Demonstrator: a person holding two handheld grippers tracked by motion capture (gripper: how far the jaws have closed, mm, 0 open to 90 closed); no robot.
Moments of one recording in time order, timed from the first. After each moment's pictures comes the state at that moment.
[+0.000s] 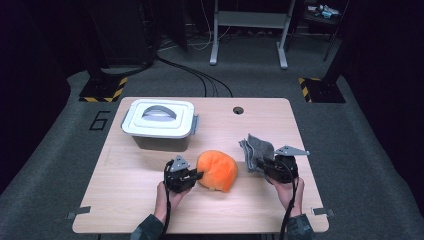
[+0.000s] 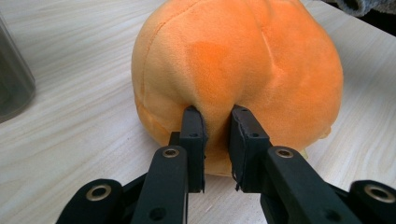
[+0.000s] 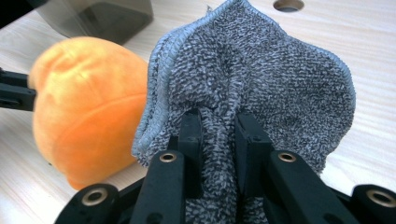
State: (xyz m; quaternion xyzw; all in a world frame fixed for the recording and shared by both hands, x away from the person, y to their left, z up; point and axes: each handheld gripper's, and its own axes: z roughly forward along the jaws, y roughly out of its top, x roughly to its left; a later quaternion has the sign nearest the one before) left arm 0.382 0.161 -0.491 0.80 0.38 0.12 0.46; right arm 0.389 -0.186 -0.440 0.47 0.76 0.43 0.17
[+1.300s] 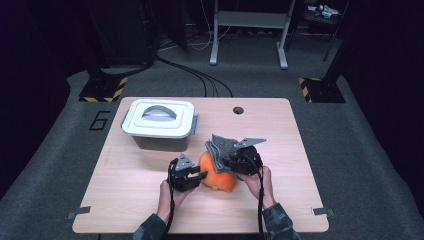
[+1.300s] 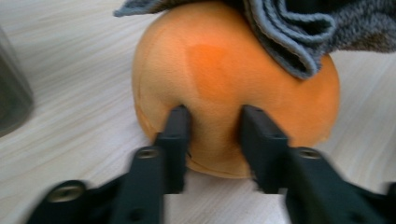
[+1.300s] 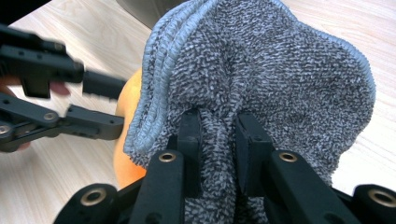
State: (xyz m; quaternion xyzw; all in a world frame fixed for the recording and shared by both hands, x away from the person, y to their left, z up) left arm 0.385 0.152 -0.485 0.80 0.38 0.14 0.45; right arm 0.418 -0.092 -0.438 0.39 0.82 0.40 0.10
